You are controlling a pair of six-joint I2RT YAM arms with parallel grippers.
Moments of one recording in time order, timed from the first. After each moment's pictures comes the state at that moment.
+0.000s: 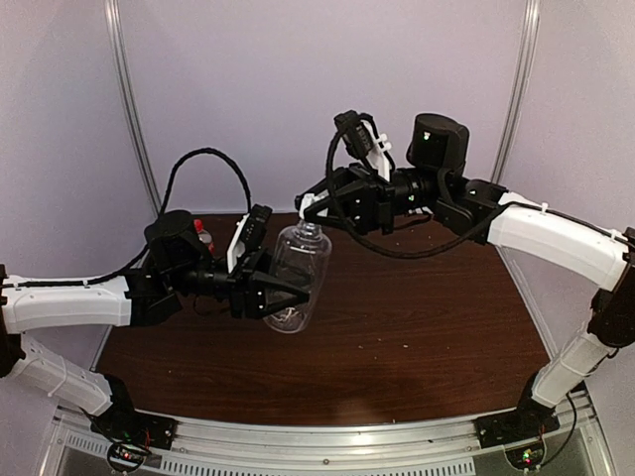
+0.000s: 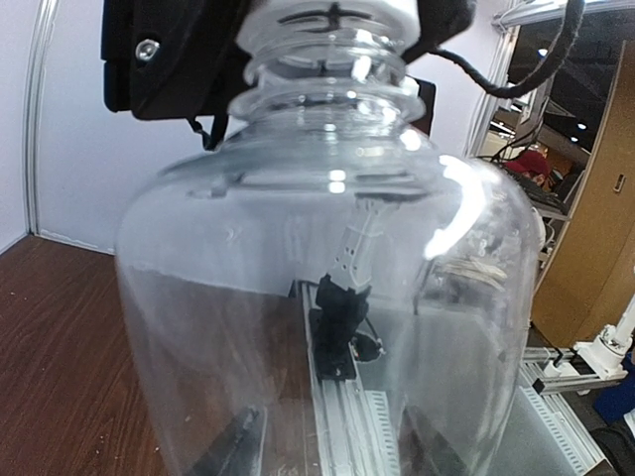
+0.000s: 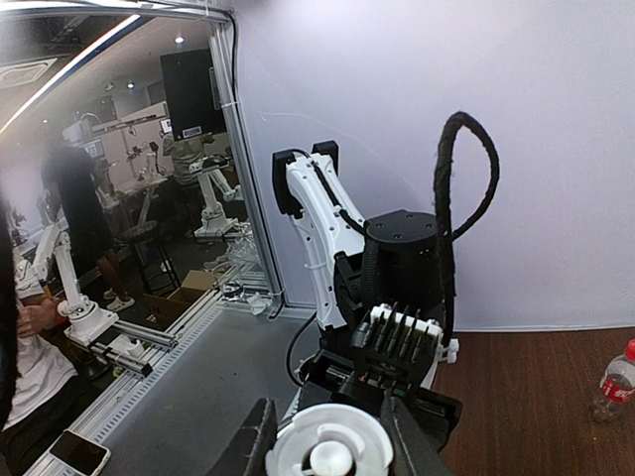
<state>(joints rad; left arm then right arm) -0.91 1.25 0.78 0.53 0.80 -0.30 0.85 1.56 1.49 0.13 -1.07 0.21</state>
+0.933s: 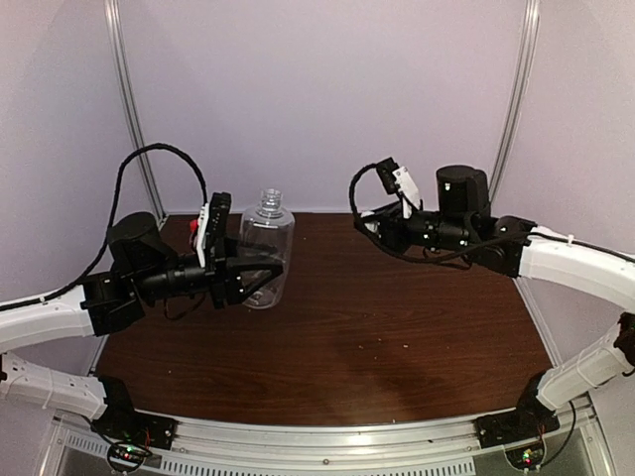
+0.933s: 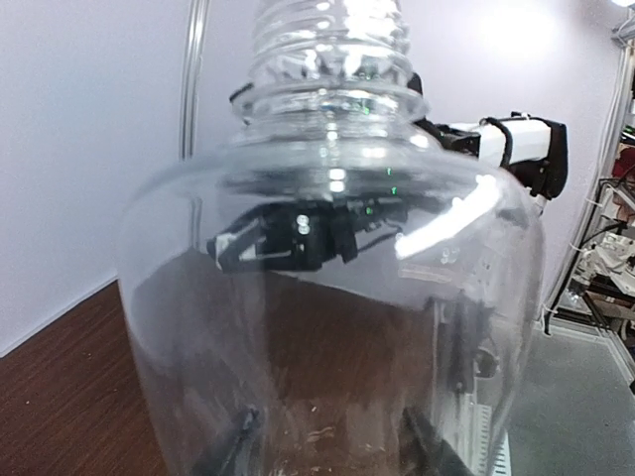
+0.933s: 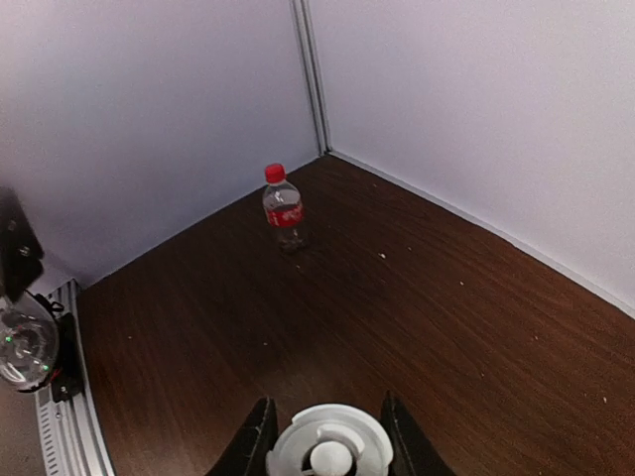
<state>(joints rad) -0.91 1.01 0.73 0.29 0.41 -0.14 0.77 1.34 1.17 -0.06 -0.21 0.11</state>
